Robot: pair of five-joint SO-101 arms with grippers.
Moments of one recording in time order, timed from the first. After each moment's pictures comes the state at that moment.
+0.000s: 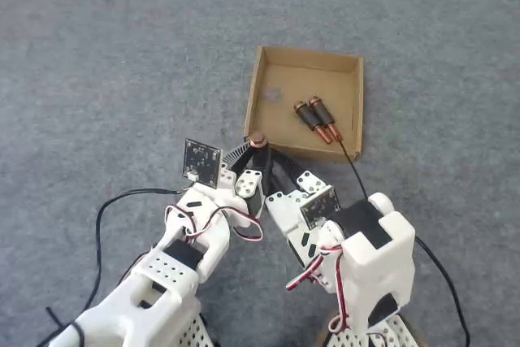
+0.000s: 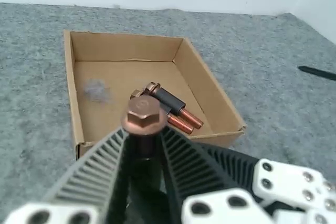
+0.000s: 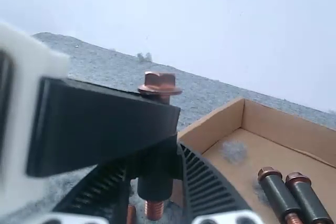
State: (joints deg) left arm 24.6 -47.7 94.2 -14.5 20.1; right arm -35.7 20.8 85.7 -97.3 3.8
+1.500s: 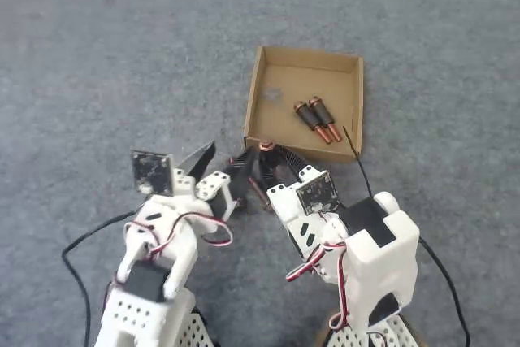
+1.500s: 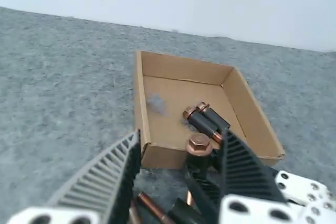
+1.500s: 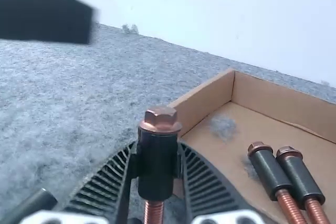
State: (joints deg) left arm 12.0 -97.3 94.0 37.4 20.5; right arm -33.3 20.7 82.0 -87.2 3.6
